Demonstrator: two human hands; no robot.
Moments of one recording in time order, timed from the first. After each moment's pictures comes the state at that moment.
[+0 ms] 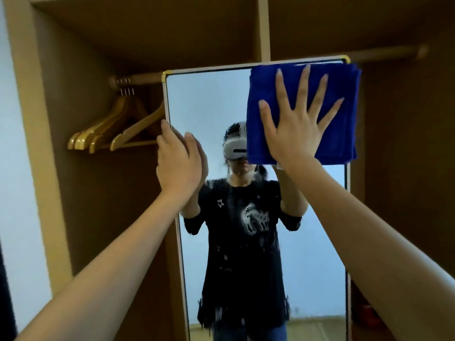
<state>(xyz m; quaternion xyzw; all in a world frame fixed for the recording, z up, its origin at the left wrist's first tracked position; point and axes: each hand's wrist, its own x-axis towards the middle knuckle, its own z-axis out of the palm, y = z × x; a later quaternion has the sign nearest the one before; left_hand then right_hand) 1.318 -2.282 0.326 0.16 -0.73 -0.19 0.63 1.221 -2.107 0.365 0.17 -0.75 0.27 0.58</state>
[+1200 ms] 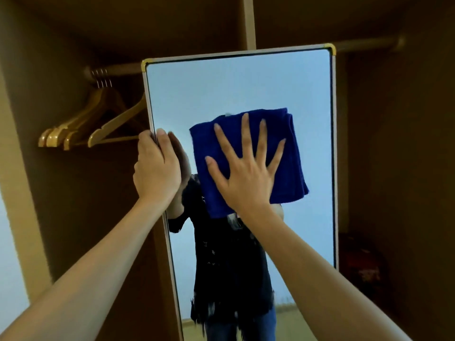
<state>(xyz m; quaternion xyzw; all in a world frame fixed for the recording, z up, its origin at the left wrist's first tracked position) 1.330 -2.288 0.311 0.12 -0.72 -0.25 0.63 1.250 -2.160 0.274 0.22 -0.76 0.23 0.57</state>
